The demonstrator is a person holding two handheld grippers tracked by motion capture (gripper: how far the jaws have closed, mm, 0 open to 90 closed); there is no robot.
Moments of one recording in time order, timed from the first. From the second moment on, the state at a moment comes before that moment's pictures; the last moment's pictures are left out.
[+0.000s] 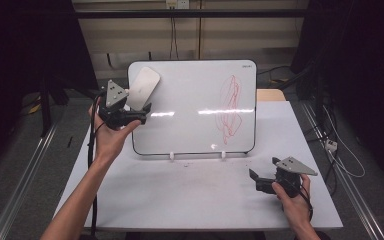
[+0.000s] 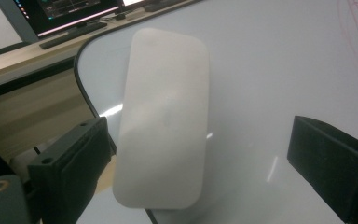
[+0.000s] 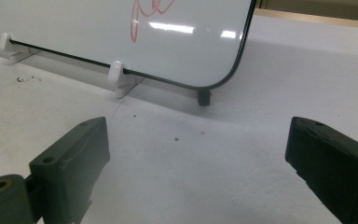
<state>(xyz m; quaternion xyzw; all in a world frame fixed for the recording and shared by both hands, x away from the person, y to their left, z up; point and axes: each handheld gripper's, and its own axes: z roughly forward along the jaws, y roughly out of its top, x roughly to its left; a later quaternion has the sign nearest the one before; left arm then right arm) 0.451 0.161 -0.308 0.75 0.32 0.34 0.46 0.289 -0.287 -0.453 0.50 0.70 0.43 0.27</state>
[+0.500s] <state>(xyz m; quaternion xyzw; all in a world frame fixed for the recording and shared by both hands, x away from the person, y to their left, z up) 0.482 0.142 -0.307 0.76 0.32 0.38 0.42 0.291 -0.286 -0.454 0.50 0.70 0.43 0.27</state>
